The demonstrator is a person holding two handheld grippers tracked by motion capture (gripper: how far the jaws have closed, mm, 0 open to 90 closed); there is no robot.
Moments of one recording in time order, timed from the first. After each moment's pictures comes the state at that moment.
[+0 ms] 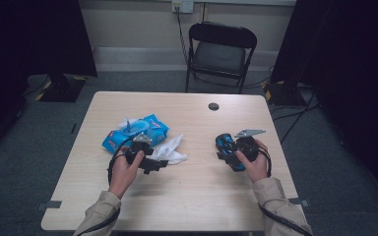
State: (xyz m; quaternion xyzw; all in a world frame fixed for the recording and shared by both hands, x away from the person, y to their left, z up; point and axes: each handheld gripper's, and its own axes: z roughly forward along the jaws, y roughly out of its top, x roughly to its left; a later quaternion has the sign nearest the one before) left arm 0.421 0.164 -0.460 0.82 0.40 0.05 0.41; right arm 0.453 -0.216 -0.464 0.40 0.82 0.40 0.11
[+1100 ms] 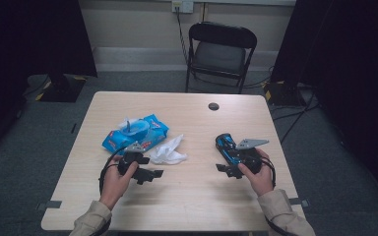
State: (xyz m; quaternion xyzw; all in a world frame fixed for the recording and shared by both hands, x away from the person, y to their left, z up) left arm 0.394 0.181 -0.470 0.82 0.39 0.03 0.42; right arm 0.413 -0.216 -0.459 0.35 0.83 0.42 0.09
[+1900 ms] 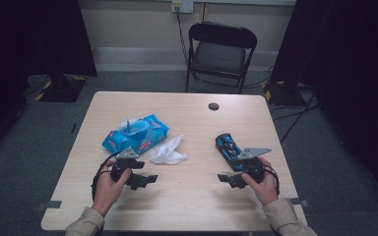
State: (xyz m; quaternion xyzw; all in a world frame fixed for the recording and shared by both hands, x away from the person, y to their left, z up) left arm 0.376 0.199 -0.473 0.82 0.38 0.04 0.43; right arm 0.390 -0.223 -0.467 0.31 0.84 0.43 0.07
